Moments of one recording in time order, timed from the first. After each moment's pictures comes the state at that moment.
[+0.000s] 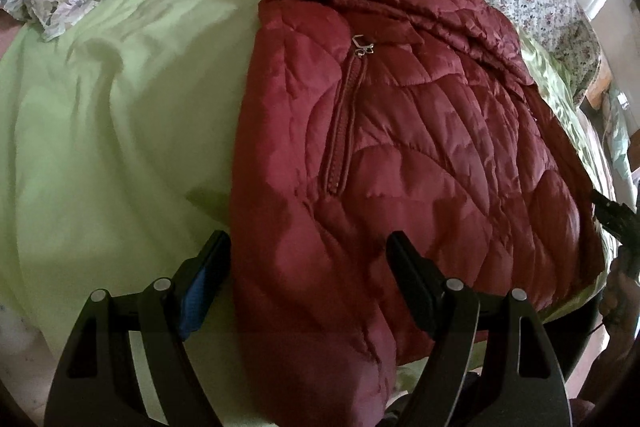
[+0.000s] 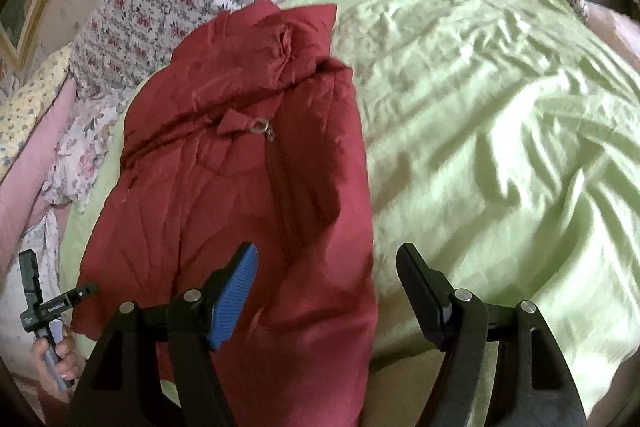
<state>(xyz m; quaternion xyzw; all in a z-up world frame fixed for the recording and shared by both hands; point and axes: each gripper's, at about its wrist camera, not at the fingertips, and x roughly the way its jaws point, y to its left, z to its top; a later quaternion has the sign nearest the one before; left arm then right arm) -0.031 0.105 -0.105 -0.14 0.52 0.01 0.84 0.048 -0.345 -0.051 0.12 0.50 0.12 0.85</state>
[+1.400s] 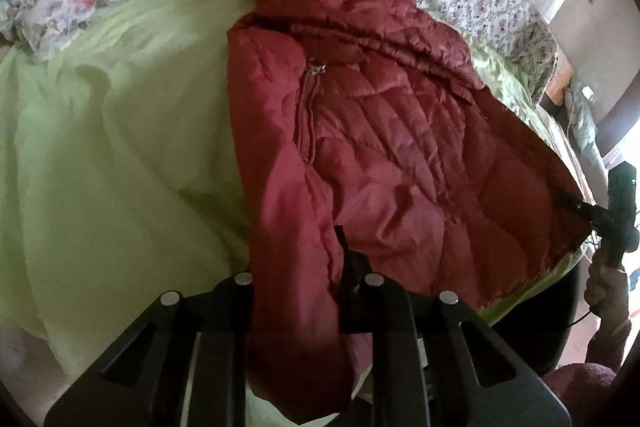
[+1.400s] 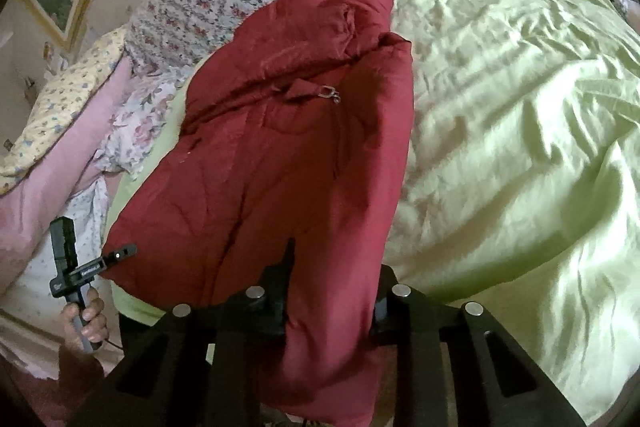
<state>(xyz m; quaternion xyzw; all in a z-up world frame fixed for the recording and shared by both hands) -0.063 0.099 -0.078 -0.14 0.46 -0.04 0.88 0.010 -0.336 -0.037 0.13 0.48 0.22 0.84</state>
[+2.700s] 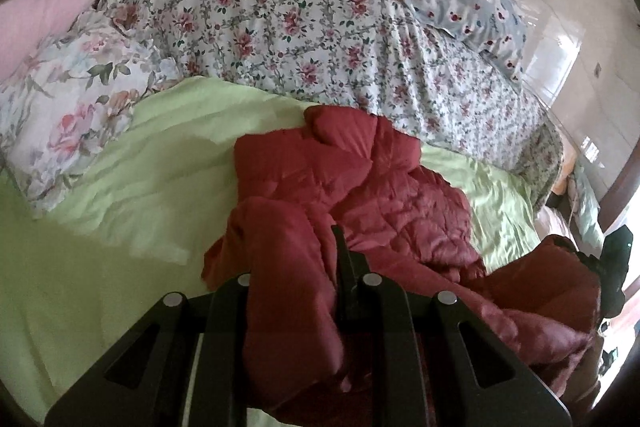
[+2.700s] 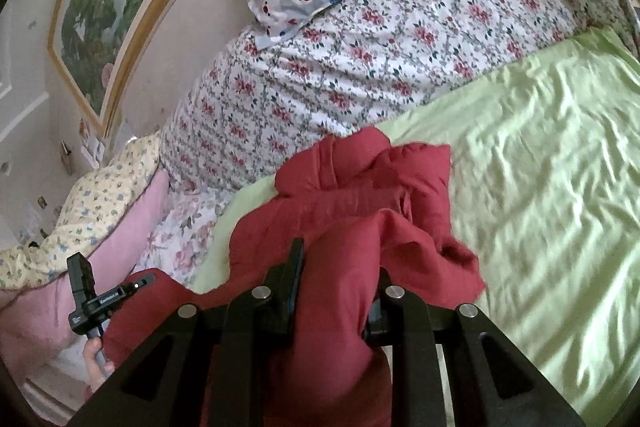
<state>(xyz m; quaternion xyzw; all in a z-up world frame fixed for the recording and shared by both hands) 0.090 0.123 0.043 -0.17 0.33 0.00 0.93 0.149 -0.330 0.055 0.22 0.32 0.25 0.89</state>
